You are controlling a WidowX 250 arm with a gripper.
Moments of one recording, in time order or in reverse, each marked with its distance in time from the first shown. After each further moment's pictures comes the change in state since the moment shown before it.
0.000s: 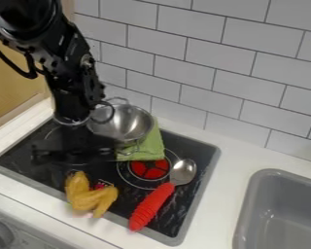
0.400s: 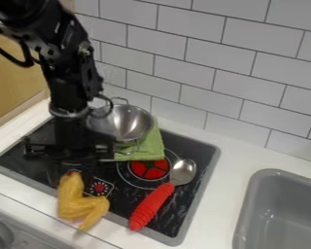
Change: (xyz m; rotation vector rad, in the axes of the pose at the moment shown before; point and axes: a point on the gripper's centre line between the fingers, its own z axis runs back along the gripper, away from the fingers) arm -0.004 0.012 0.015 0.033 0.038 -0.008
